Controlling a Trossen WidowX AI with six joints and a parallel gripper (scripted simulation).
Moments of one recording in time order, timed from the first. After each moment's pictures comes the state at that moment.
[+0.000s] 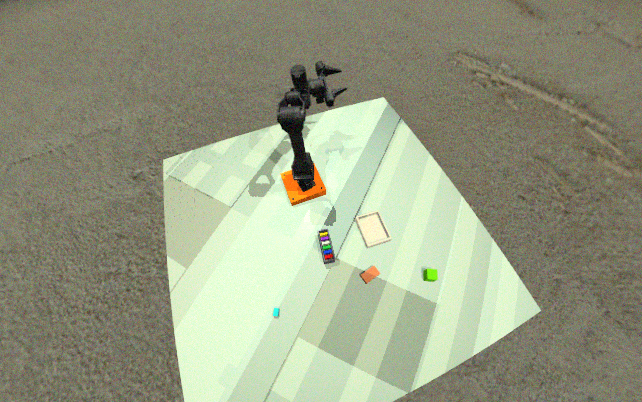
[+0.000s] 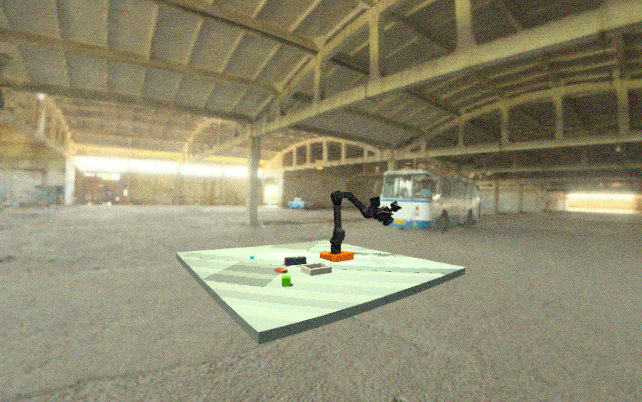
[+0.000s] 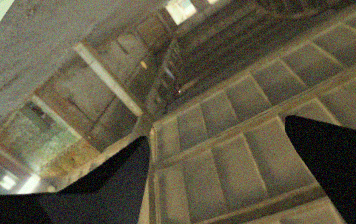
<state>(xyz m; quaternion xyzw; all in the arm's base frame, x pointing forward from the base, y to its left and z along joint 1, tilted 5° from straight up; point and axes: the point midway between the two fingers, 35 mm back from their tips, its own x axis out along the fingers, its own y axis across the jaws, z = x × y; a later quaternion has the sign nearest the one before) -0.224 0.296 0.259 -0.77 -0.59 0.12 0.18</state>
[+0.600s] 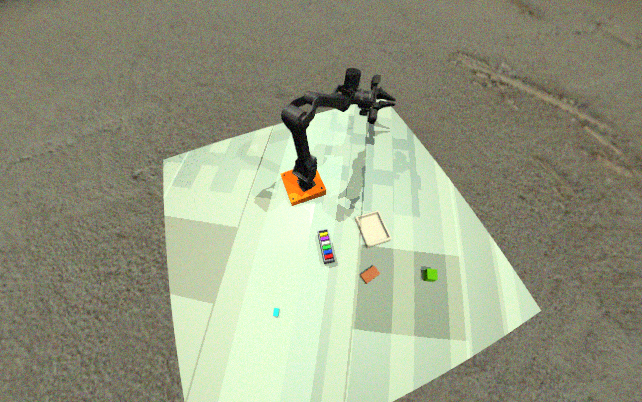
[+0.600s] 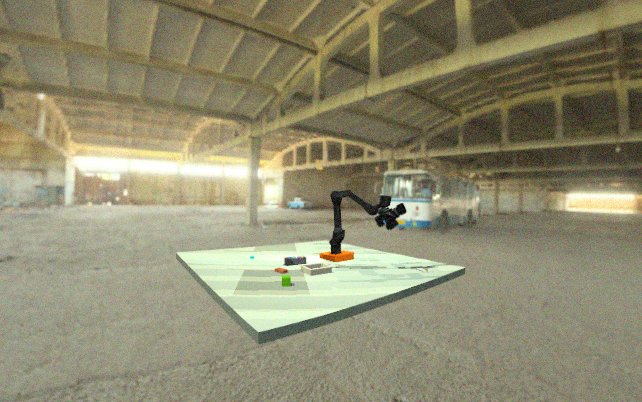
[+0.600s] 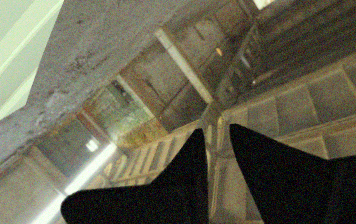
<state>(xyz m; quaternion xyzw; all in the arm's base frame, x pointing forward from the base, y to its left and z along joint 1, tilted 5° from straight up) -0.033 0.413 0.238 -0.87 -0.44 0.15 0.17</state>
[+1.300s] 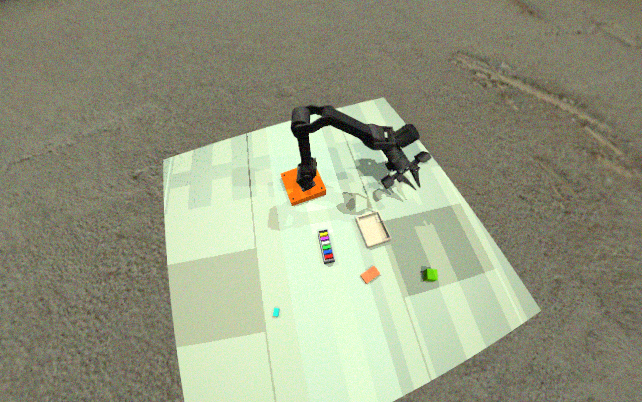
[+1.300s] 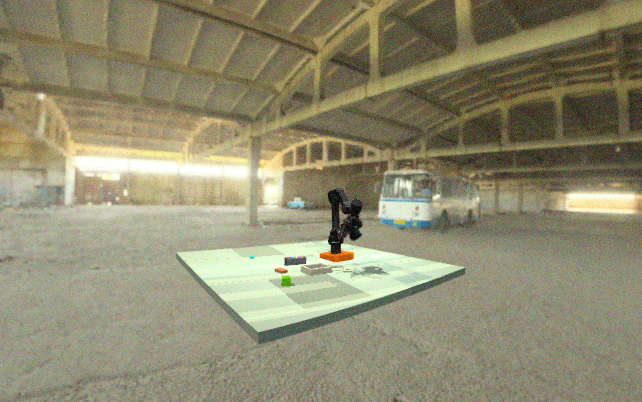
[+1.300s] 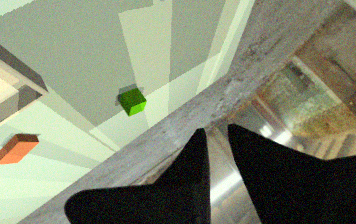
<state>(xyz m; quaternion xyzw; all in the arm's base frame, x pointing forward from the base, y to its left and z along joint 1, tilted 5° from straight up) 0.285 0.303 0.167 -0.93 -0.04 0.28 0.23</state>
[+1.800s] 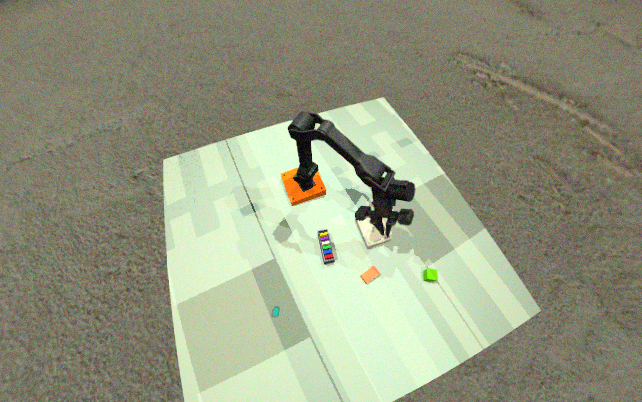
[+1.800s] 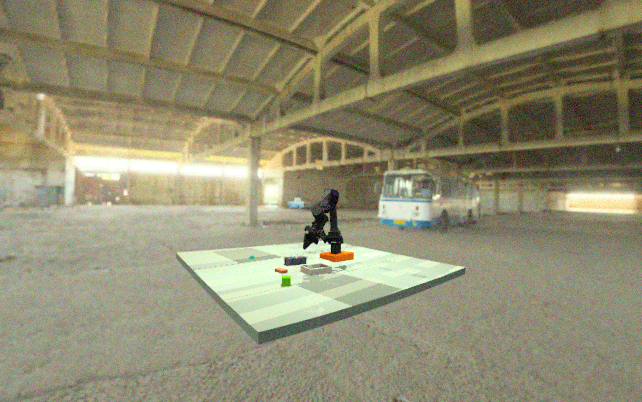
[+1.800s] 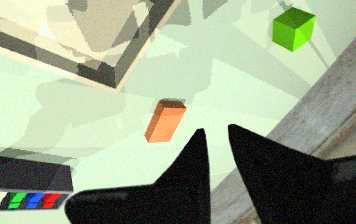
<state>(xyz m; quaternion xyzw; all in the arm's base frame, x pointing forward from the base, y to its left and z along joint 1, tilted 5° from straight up) 0.366 0.130 0.124 -0.82 0.25 0.36 0.36</state>
